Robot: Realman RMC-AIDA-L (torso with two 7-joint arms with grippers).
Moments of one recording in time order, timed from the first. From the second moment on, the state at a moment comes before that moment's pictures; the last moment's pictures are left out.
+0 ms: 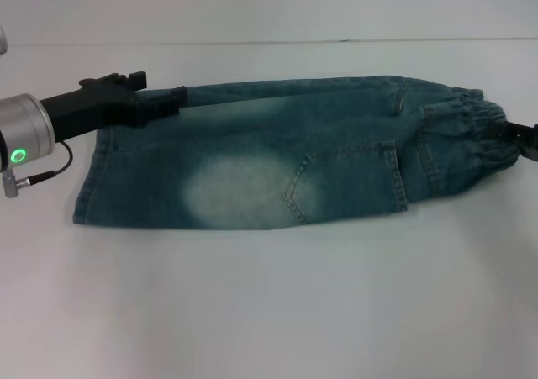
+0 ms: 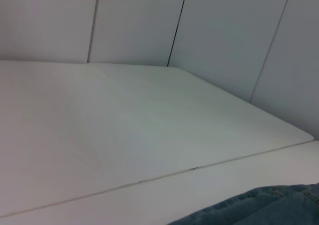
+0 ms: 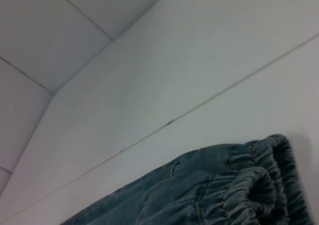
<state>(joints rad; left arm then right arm) -0.54 -2.17 0.71 0.82 1.97 1.13 -1.64 0.46 2.01 -0.52 -0.55 -1.96 -1.14 2.02</state>
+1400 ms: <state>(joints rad) -0.72 -2.18 0.68 -0.03 1.23 1.02 -0.43 0.40 2.00 -0.42 -0.69 -1.96 -1.46 2.07</state>
